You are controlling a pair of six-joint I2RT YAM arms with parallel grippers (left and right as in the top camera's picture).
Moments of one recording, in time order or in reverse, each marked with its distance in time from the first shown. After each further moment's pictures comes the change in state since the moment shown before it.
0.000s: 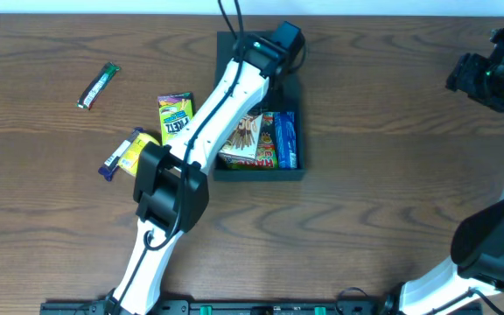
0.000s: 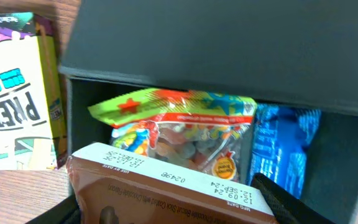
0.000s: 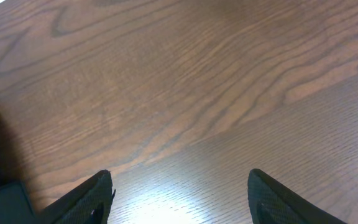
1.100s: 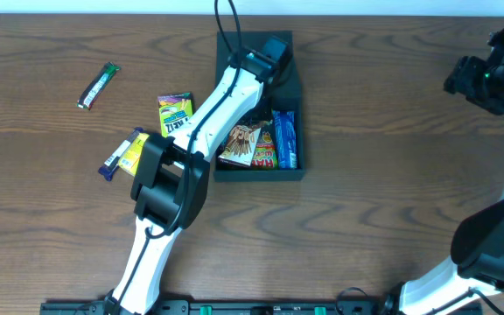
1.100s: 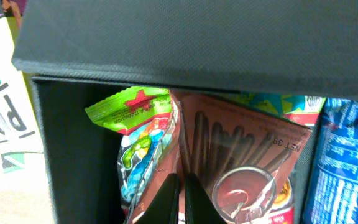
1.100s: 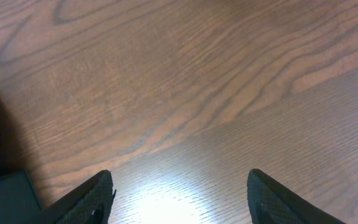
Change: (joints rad) left arm 0.026 0.010 -0.185 0.101 0.005 0.090; right arm 0.000 0.000 0.000 -0.033 -0.019 0.000
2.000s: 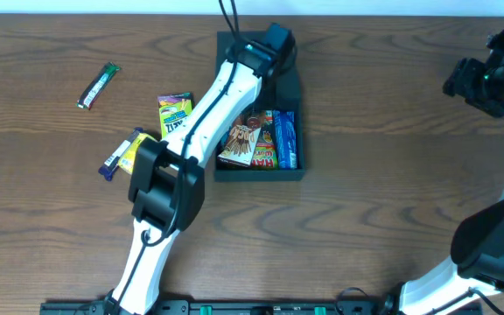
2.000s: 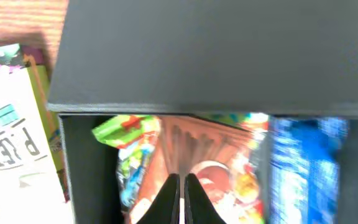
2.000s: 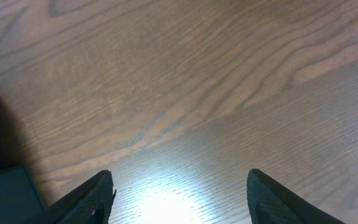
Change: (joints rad) left arm 0.000 -0.031 0.099 0.000 0.045 0.094; right arm 0.000 0.000 0.000 -0.024 0.000 0.000
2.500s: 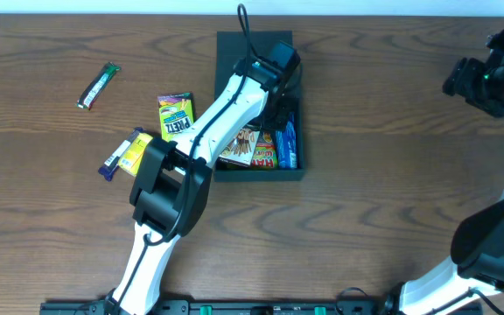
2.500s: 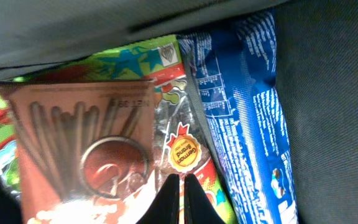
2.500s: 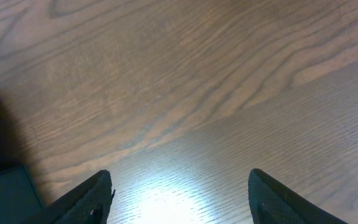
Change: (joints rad) left arm -0.034 -0.016 -0.182 0.131 0.214 0.174; right arm 0.000 0.000 0.000 0.005 0.000 0.000
